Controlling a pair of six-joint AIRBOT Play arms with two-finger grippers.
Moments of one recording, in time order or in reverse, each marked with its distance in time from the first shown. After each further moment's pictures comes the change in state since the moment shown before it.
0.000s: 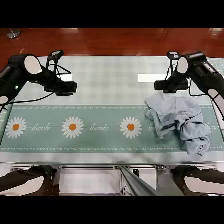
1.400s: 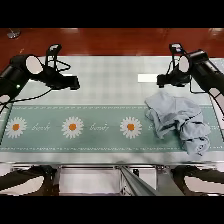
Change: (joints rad) left arm 0.016 -0.019 0.001 0.000 0.136 0.023; right arm -0.031 0.002 0.019 -0.112 -0.073 -0.007
